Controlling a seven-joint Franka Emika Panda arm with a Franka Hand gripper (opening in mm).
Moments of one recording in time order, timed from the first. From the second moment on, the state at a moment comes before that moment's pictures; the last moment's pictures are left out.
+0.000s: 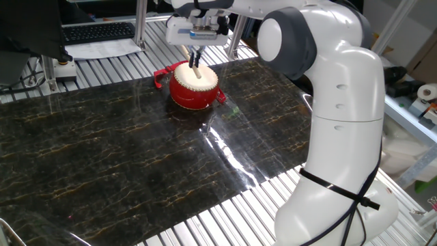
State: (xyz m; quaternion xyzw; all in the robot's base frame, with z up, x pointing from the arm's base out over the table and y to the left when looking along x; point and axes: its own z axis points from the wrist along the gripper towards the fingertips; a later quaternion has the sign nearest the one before) arm 0.674 -0.117 0.221 -0.12 -0.99 0.00 0.06
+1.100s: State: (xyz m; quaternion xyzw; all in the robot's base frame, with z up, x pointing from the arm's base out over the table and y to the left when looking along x) arm 0.661 -0.127 0.208 -0.11 -0.99 0.01 0.05
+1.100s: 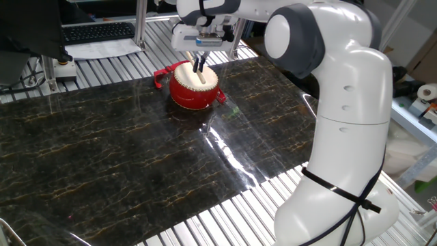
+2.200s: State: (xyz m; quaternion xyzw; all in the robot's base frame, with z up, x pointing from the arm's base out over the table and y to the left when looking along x) arm 0.660 -0.131 0.204 -0.13 -0.99 0.01 0.02
